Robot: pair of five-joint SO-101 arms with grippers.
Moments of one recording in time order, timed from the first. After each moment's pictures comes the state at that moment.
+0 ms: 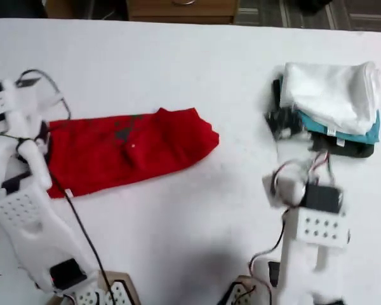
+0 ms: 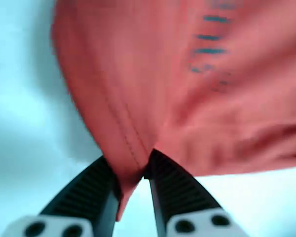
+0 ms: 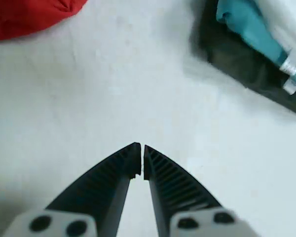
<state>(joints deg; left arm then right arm) -32.4 32.7 -25.3 101.1 -17.4 6.3 -53.2 53.2 72.4 29.5</state>
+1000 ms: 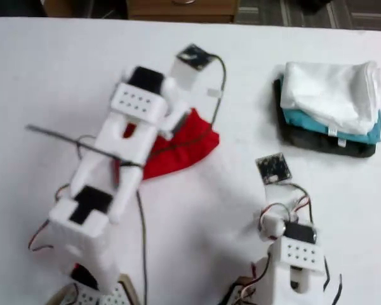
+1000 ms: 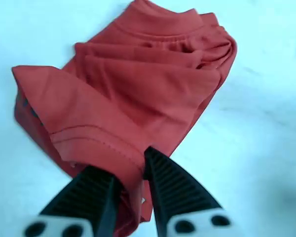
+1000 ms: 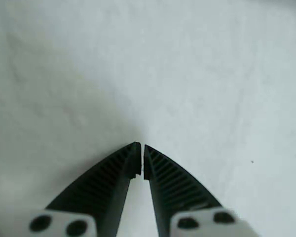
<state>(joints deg) 15.5 19.6 -23.6 90.9 -12.0 9.1 -62.2 87.6 48.4 29.3</state>
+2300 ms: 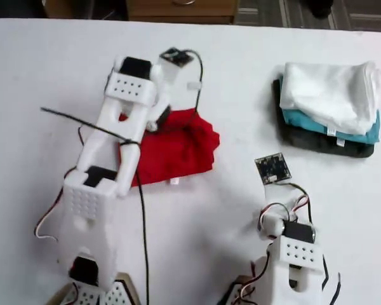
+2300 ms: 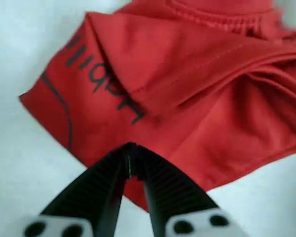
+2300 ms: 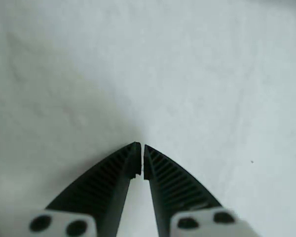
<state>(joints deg) 7.9 36.0 -37.2 97.6 -15.3 9.1 -62.2 87.6 48.4 29.3</state>
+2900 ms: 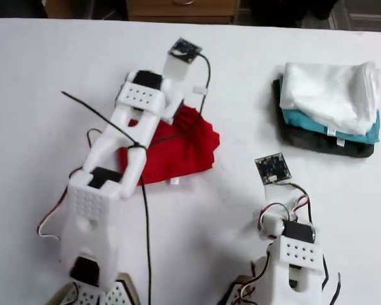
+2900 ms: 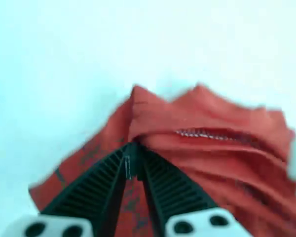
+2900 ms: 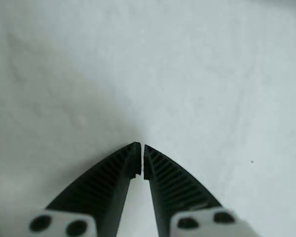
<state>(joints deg) 10.9 36.6 -29.6 67.7 -9.6 9.1 -62.2 87.6 48.4 29.3</state>
